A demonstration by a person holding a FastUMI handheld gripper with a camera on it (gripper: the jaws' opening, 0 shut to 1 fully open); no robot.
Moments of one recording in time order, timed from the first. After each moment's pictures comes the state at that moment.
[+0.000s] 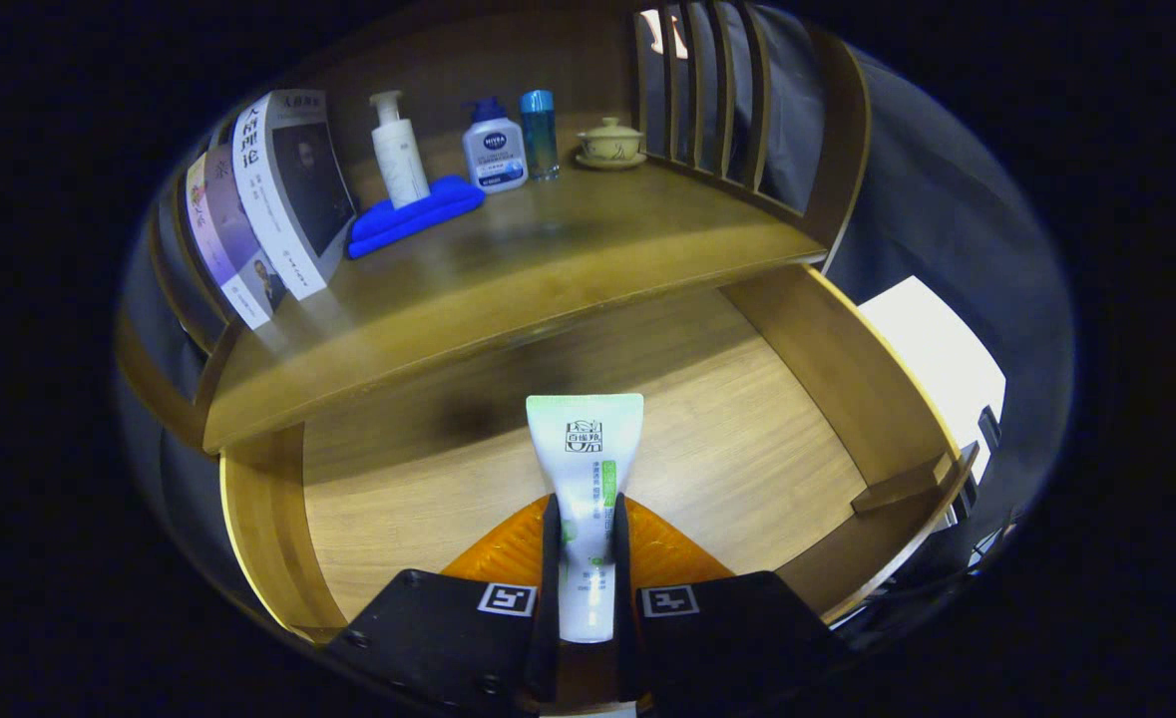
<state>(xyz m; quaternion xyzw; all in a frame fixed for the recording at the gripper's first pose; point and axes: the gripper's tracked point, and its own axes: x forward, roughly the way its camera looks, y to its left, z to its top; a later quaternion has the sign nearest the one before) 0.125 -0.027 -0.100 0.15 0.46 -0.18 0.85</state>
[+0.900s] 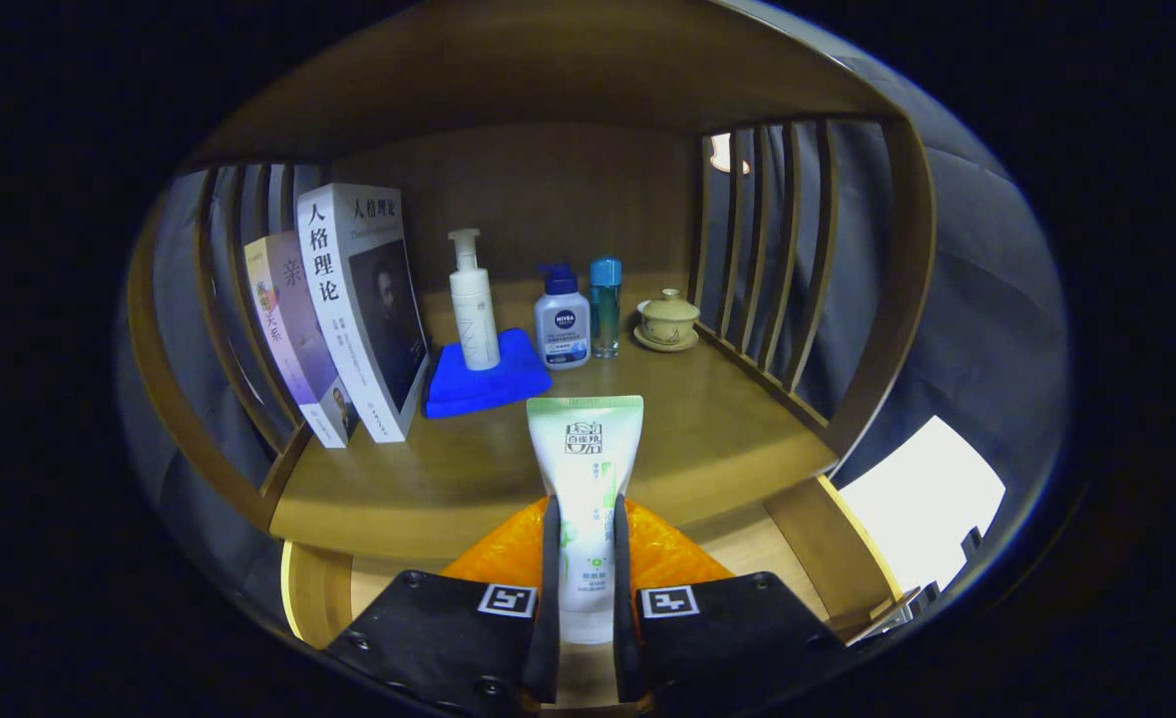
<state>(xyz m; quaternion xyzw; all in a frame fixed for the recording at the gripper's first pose) 0.231 -0.058 0.000 0.09 0.31 -0.13 0.94</state>
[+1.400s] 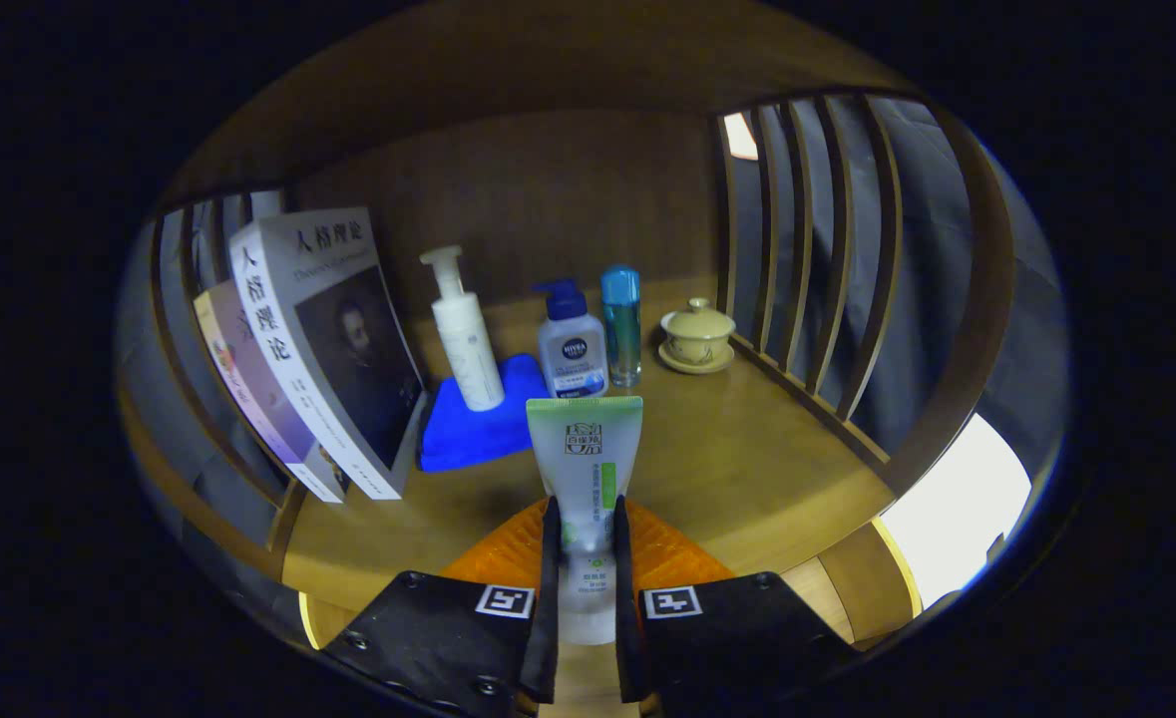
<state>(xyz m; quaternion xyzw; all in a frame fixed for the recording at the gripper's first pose) 0.292 -0.069 -0.019 0.12 0.33 -0.10 0.93</state>
